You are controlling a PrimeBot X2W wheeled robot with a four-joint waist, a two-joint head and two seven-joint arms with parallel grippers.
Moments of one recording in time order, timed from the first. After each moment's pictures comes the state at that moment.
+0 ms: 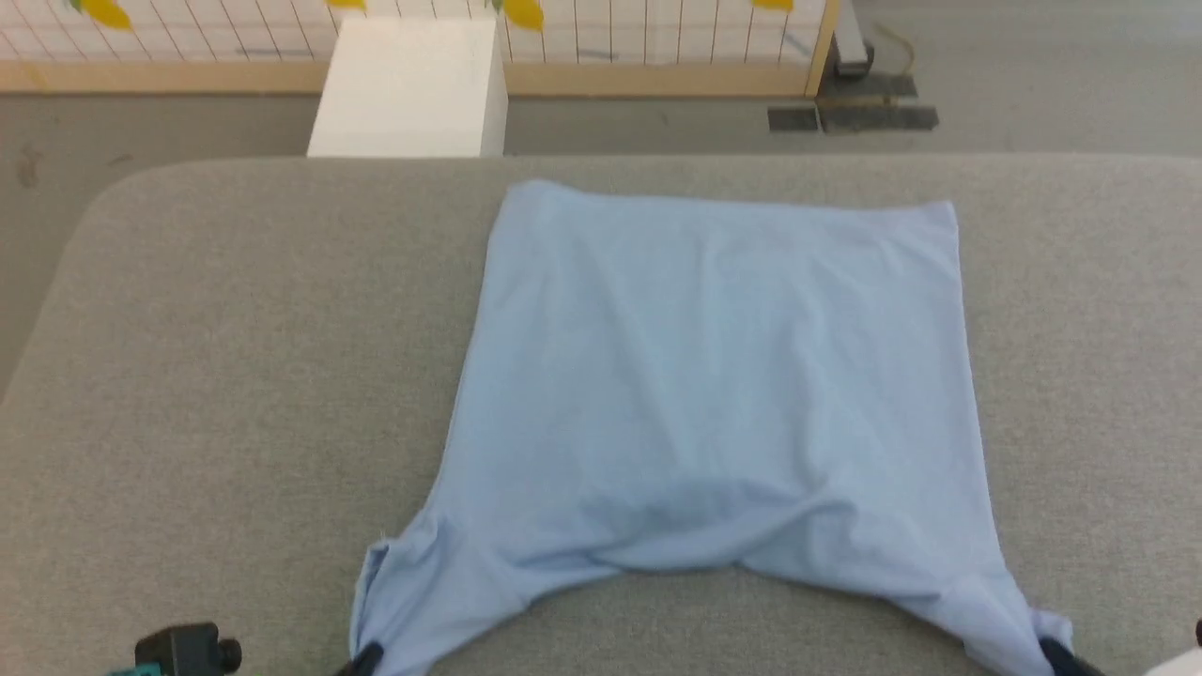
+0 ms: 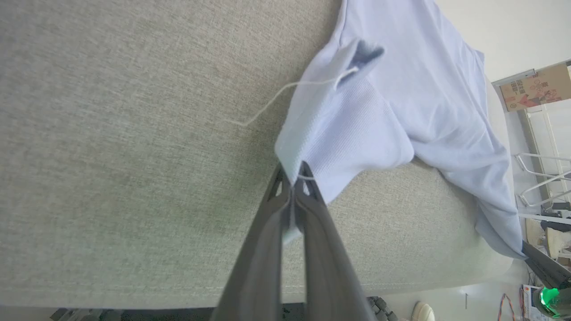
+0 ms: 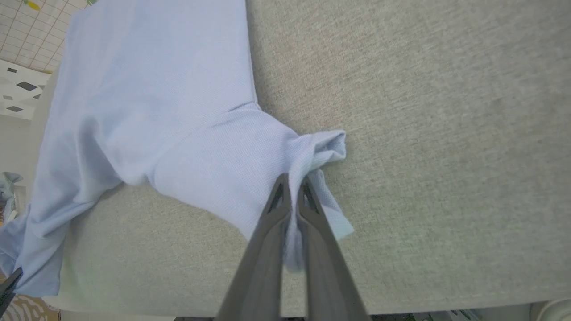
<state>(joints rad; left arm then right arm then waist) 0.32 0.38 -0.15 -0.22 -1.00 0.08 0.33 0.26 -0.05 -0.36 -0.12 0.63 0.13 0.71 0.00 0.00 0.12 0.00</state>
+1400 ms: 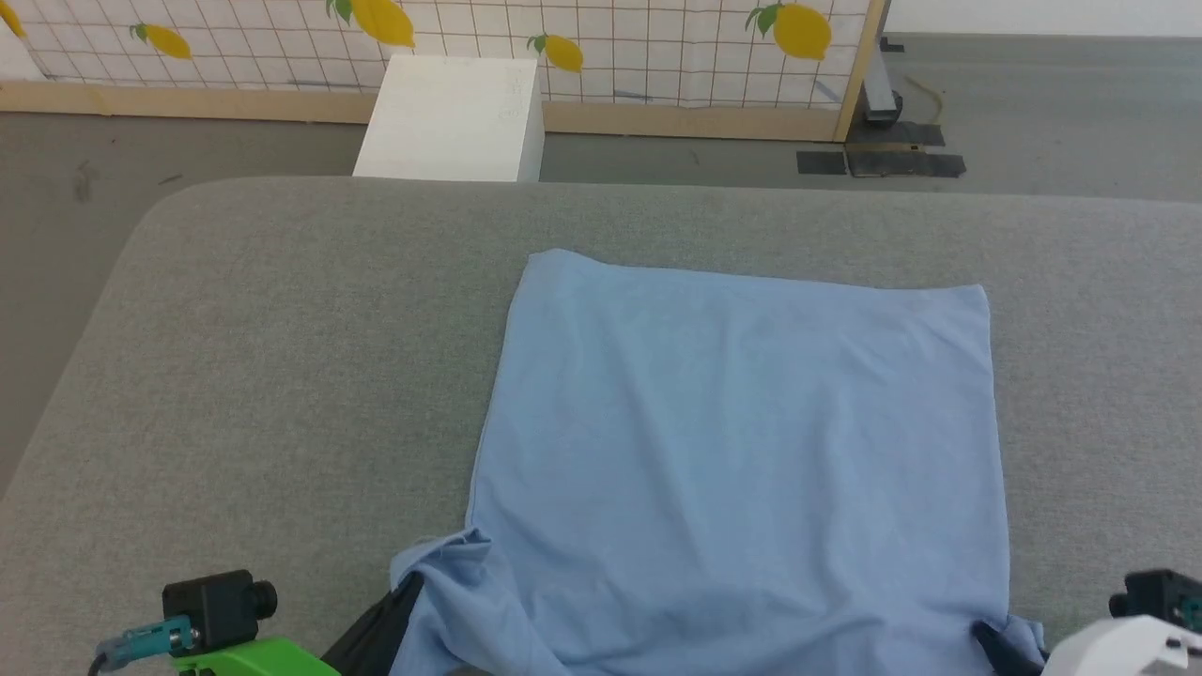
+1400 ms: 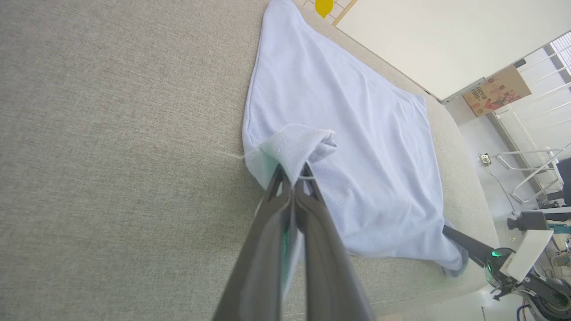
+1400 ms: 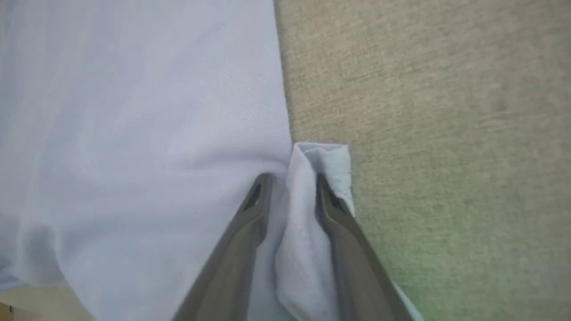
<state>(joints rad) 0.28 0.38 -0.22 -0.38 -0.91 0.11 0.31 0.11 -0.07 -0.29 0.23 0.46 0.14 0.56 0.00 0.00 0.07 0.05</state>
